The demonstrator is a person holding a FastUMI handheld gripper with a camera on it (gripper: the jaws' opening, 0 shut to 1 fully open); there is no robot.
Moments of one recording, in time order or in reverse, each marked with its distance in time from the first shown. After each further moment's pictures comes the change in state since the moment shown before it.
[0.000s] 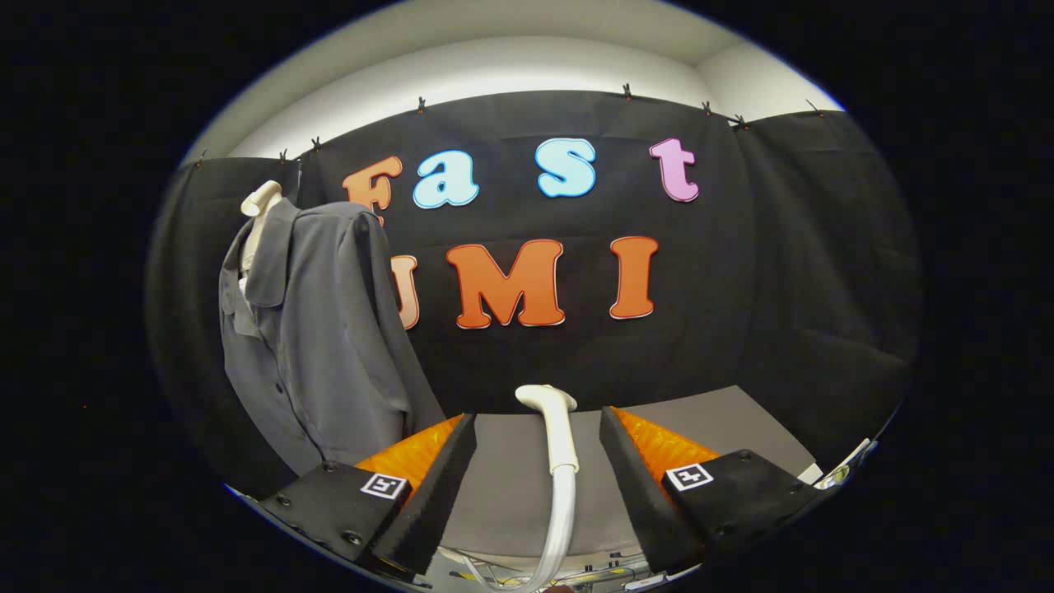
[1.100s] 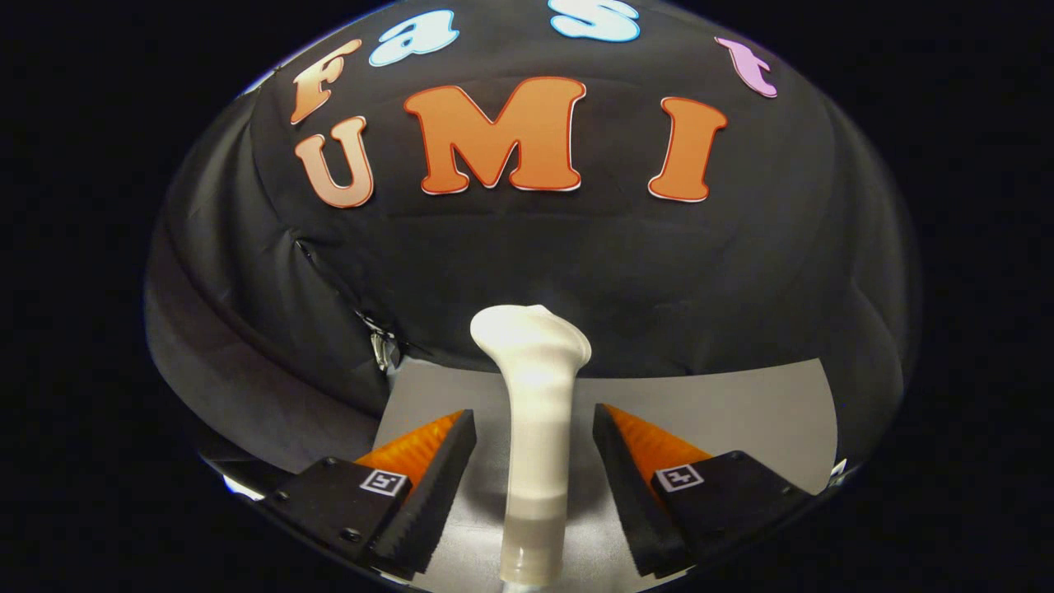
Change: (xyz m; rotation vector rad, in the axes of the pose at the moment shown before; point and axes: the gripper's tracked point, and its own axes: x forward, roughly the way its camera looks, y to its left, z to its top) arm 0.205 -0.046 -0.123 -0.056 0.535 0.020
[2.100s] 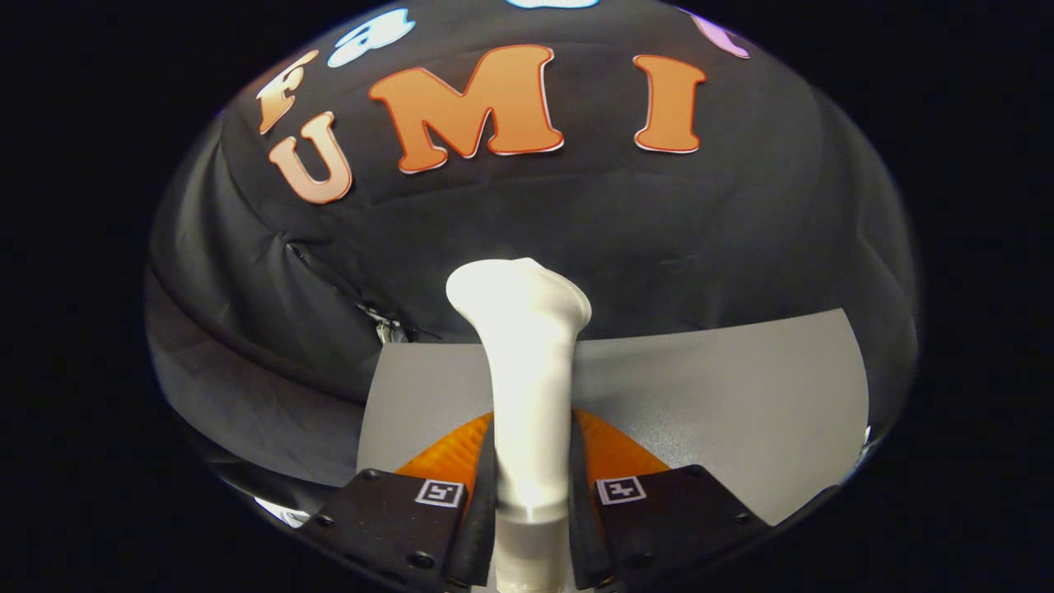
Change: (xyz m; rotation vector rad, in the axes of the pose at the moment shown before) arm 0.005 -0.008 -0.023 0.155 0.041 0.007
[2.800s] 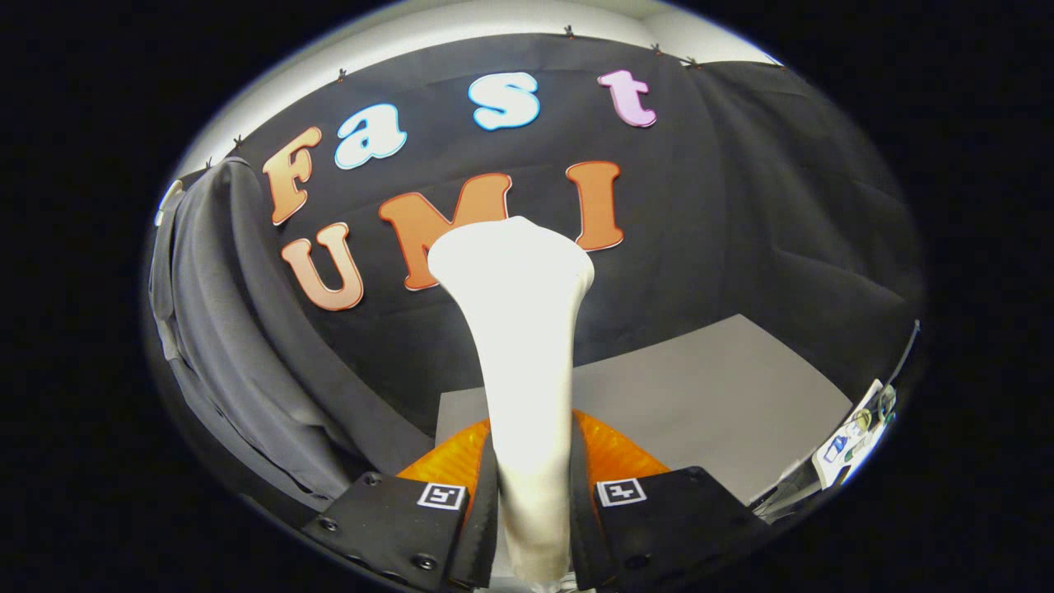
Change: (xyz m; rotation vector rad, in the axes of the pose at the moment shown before) arm -0.169 0.033 -0.013 0.124 -0.462 -0.109
